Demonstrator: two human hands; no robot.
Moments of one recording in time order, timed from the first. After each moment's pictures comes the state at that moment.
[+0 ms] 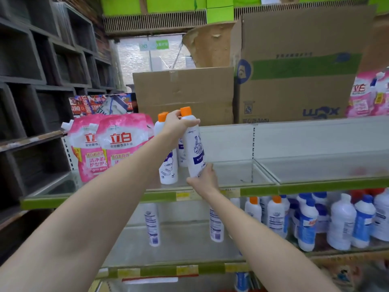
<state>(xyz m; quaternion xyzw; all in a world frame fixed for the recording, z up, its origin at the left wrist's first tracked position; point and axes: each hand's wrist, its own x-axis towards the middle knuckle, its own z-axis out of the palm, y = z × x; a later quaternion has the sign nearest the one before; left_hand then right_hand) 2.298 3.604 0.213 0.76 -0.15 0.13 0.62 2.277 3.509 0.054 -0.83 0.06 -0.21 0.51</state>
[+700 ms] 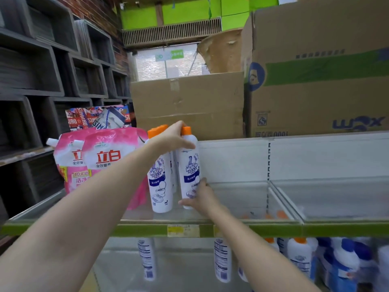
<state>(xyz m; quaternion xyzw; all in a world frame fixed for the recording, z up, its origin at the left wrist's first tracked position) 2.396 3.592 0.233 0.95 -0.13 0.13 0.24 2.388 3.473 0.046 -0.90 -0.06 -0.08 0.42</state>
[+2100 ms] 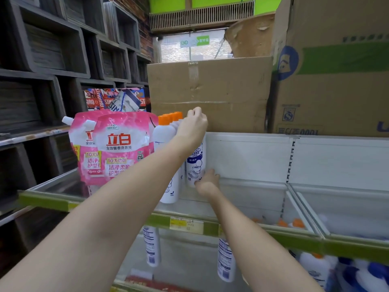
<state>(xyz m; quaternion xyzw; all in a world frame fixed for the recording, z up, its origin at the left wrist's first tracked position) 2.430 3.556 0.203 0.91 -0.09 0.35 -0.19 2.444 3.491 0.050 -0.90 0.03 -0.06 0.43</state>
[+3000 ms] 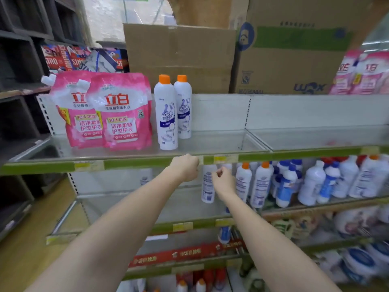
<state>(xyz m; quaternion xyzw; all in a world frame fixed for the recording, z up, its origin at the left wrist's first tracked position) 2.275 3.633 0.029 0.96 -0.28 0.07 0.00 2.217 3.497 -0.035 -0.84 0.20 -0.18 0.46</state>
